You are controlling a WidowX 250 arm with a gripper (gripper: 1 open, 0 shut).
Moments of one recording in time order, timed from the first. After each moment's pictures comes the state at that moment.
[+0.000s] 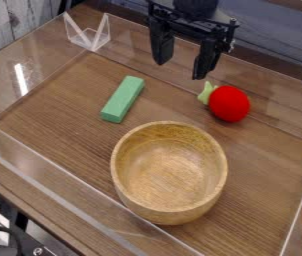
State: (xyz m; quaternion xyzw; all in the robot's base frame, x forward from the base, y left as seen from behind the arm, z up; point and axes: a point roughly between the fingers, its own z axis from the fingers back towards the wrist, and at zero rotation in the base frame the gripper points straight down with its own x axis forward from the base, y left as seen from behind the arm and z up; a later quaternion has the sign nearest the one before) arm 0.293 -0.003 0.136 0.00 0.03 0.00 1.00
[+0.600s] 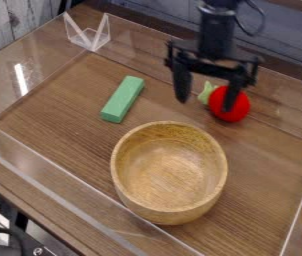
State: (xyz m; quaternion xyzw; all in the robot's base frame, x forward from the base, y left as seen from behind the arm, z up) arm 0.296 -0.051 0.093 -0.02 0.05 0.10 0.99
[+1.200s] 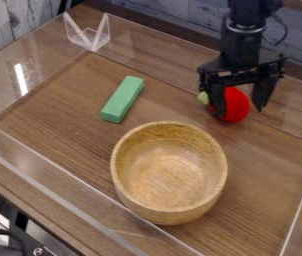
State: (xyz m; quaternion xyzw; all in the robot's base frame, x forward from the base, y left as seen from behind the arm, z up) arm 0.336 -0.056 0.072 -0.06 0.01 0.40 0.91
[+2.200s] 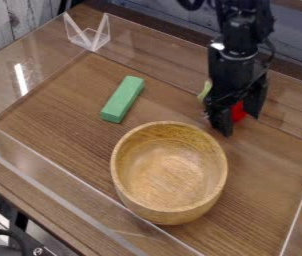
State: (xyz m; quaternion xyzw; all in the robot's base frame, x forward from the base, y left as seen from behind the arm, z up) arm 0.337 -0.068 0.050 -0.08 -0.01 0.57 0.81
